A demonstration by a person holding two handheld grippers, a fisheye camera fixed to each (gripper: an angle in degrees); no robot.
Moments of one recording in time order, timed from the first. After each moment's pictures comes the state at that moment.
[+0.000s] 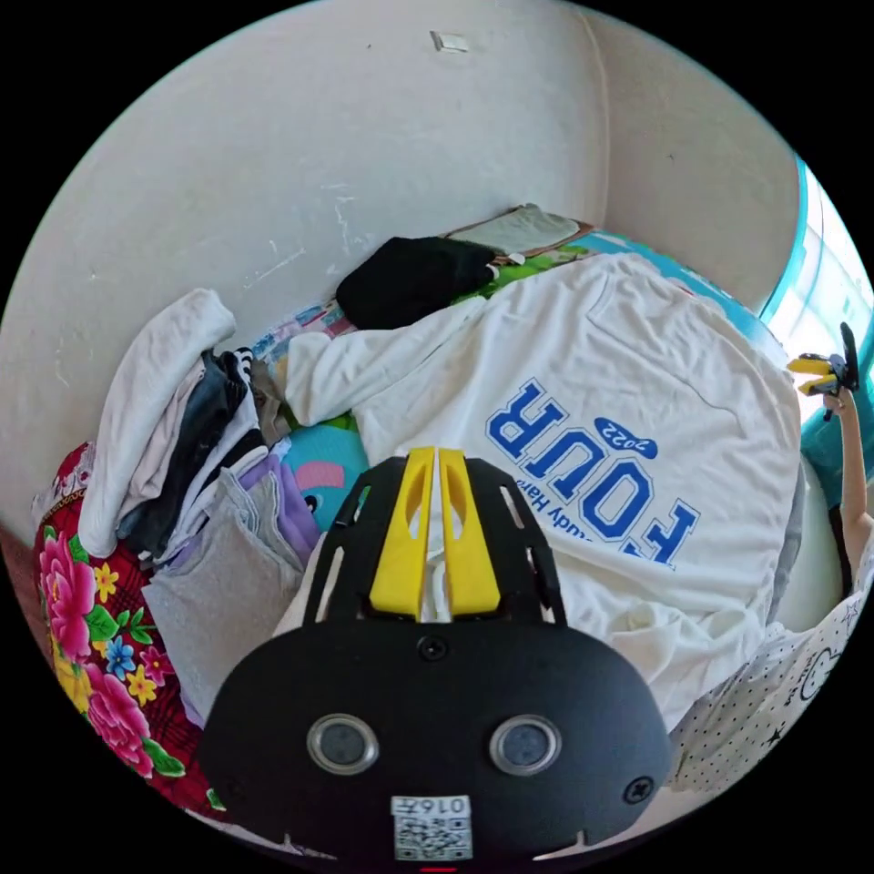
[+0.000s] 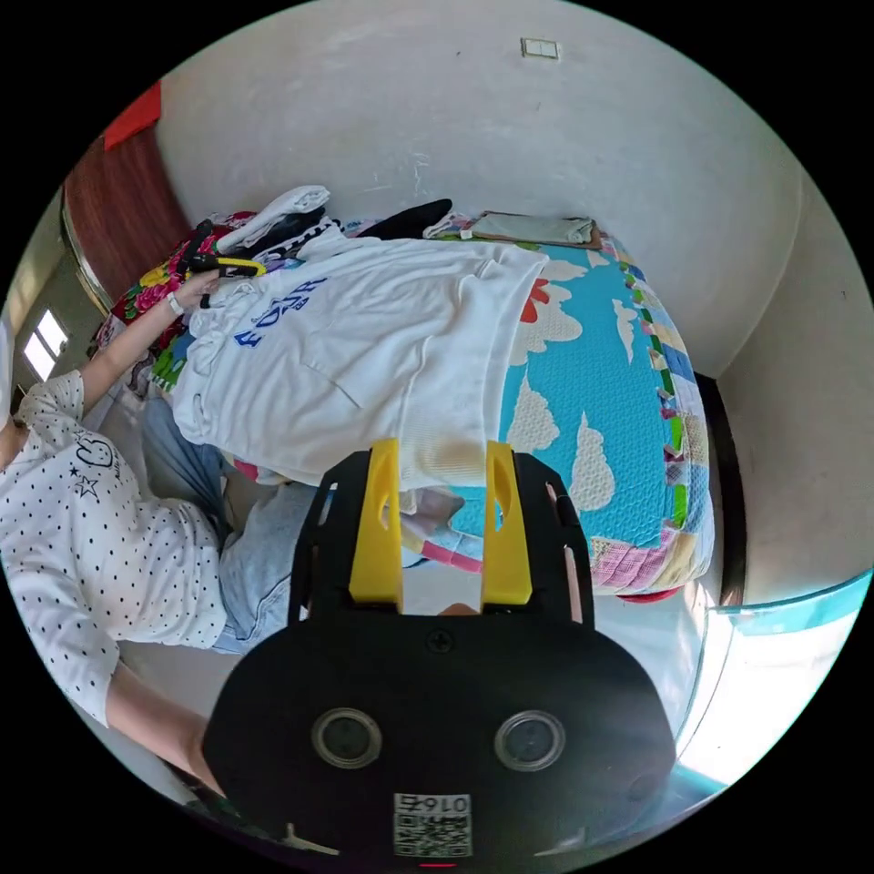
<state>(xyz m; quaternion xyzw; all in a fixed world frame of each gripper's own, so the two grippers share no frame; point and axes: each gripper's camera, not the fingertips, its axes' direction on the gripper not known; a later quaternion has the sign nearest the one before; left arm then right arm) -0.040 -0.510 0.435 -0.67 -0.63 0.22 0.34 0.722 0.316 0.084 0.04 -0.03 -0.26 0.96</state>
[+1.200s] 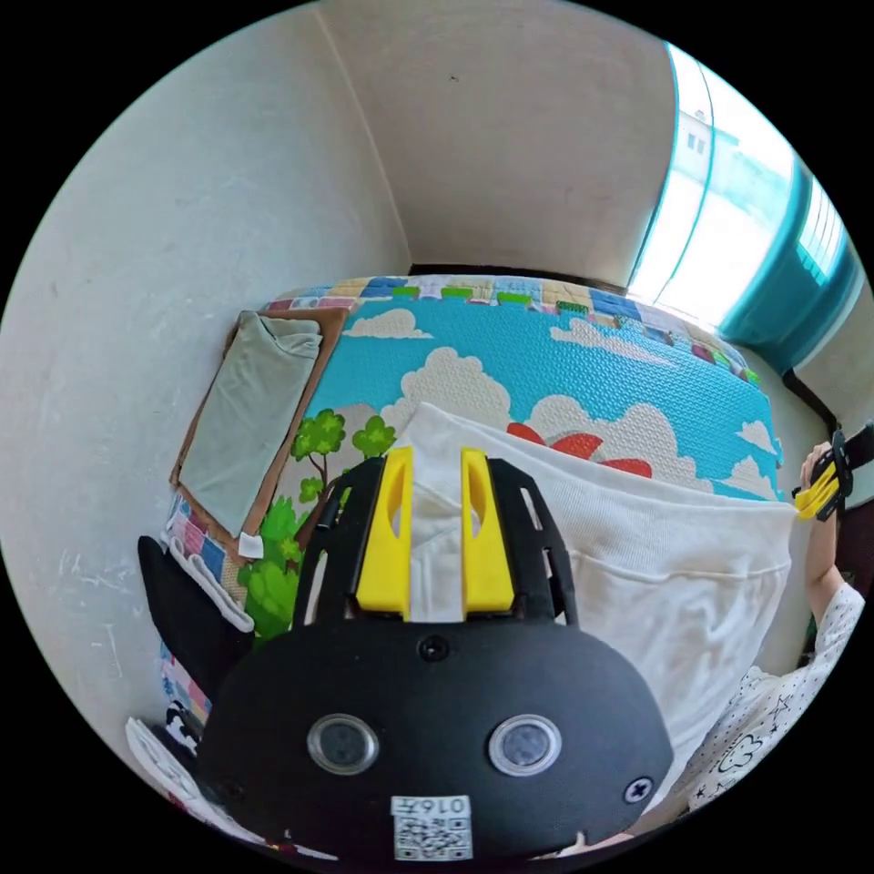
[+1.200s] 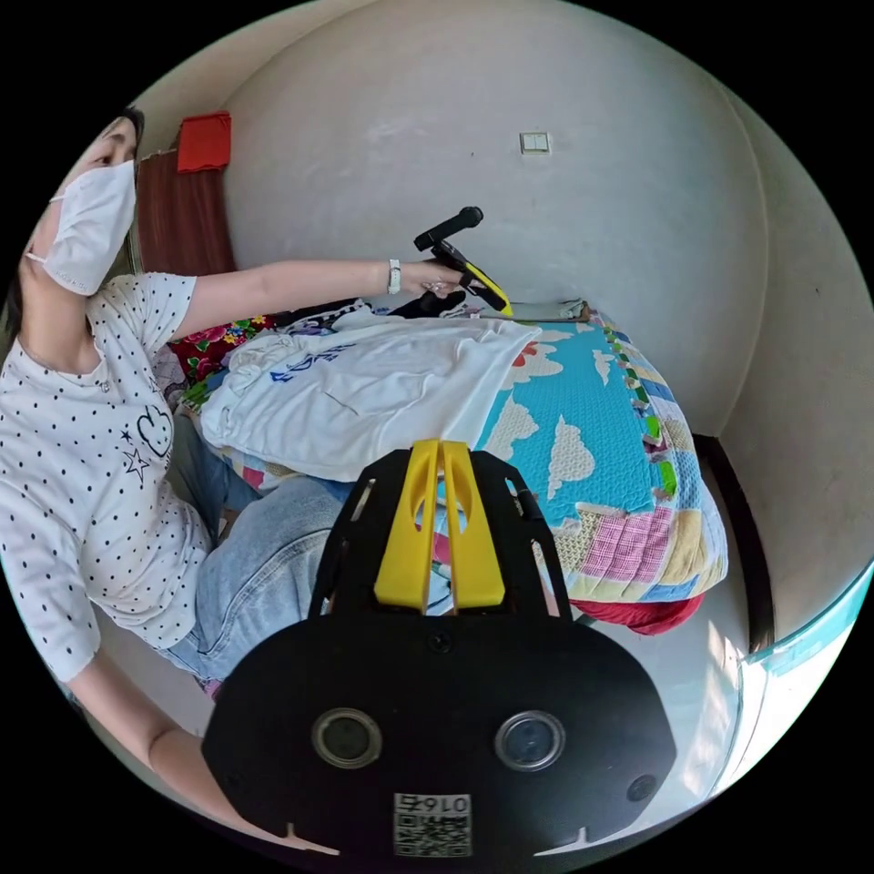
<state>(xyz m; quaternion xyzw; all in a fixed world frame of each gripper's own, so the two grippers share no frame) -0.464 -0.157 0.852 -0.84 -0.41 0.18 0.31 0.877 0.458 0.012 0.21 -0.08 -0.27 0.94</state>
